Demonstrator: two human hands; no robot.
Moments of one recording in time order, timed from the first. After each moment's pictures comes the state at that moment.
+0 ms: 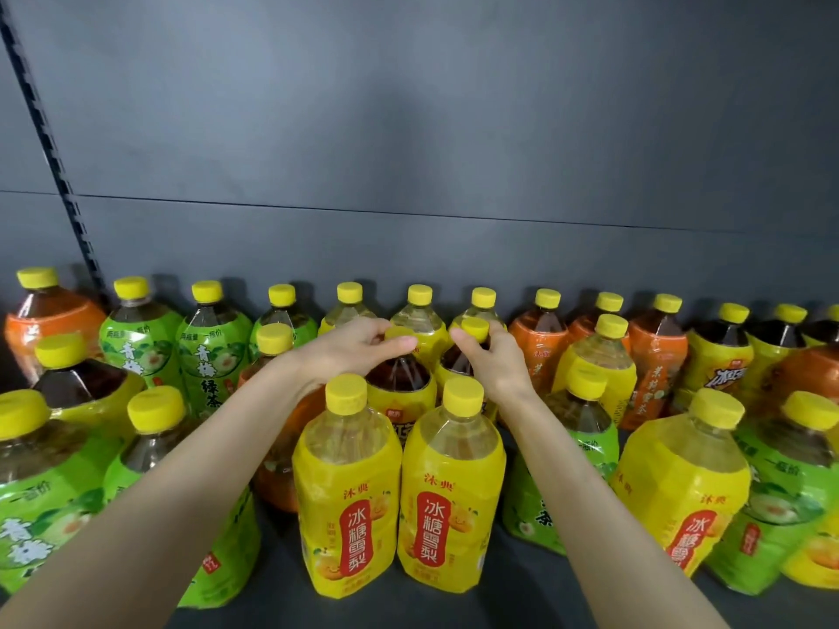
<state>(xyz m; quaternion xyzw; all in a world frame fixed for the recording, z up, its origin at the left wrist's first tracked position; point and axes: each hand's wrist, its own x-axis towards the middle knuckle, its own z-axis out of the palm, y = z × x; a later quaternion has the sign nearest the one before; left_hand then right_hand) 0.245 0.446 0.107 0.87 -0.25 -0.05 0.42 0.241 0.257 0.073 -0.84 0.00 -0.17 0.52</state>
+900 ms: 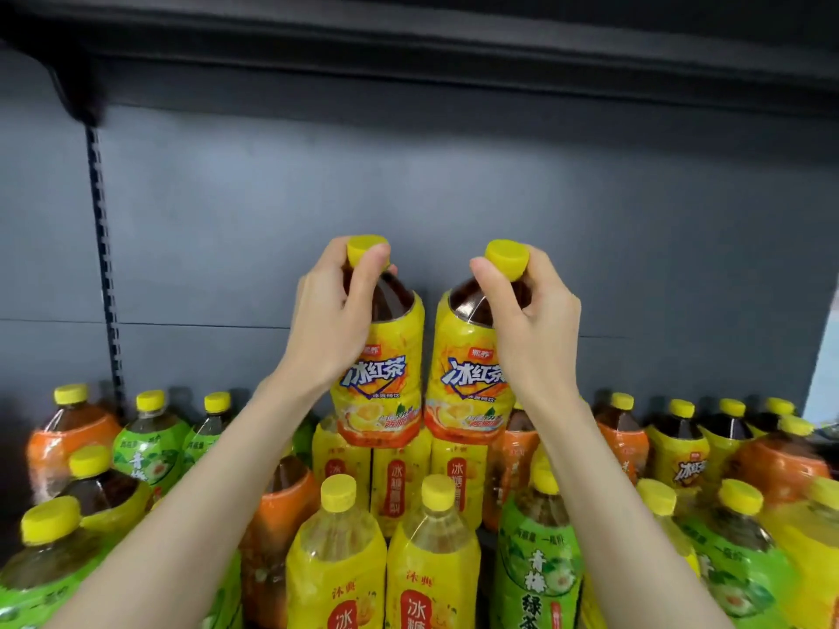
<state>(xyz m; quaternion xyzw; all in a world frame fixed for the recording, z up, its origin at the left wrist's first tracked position) 0.178 0.429 0.239 0.68 -0.25 0.43 0.54 0.142 0.266 0.236 -0.67 -0.18 -0.52 0.50</state>
